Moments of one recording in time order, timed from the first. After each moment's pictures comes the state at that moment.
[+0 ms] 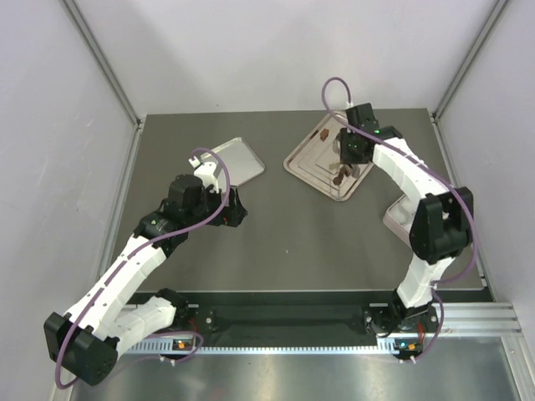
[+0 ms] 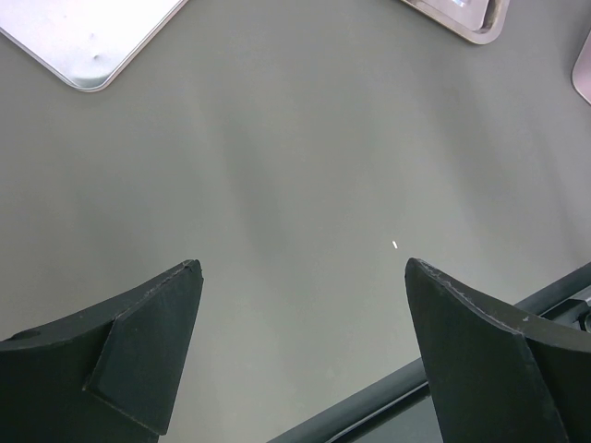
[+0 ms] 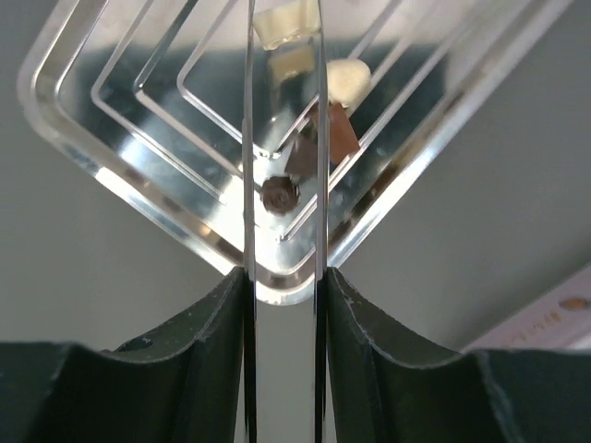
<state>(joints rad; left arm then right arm) -0.46 0.95 0.85 -0.50 0.11 -0.33 0.31 1.83 1.58 -0.67 0.17 0.22</state>
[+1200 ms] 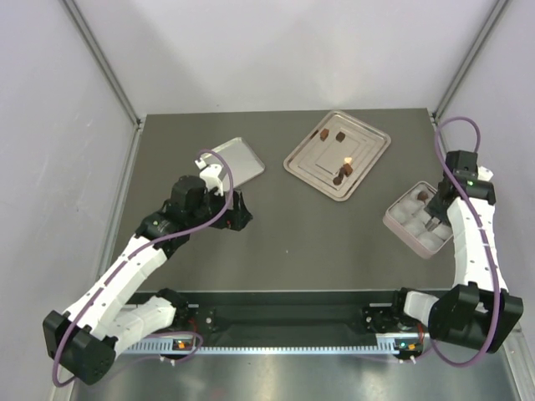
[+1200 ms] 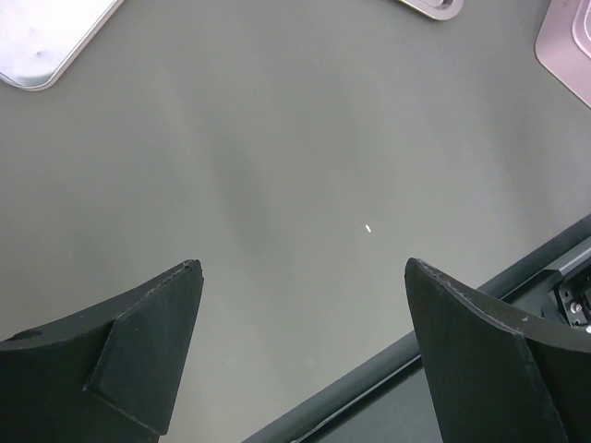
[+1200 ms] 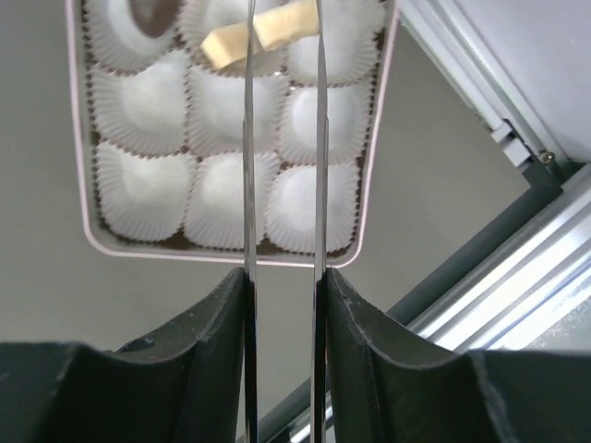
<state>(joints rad) -0.49 0.95 0.85 -0.49 0.17 -0.34 -0.24 1.16 1.10 -1.01 0.33 0.44</state>
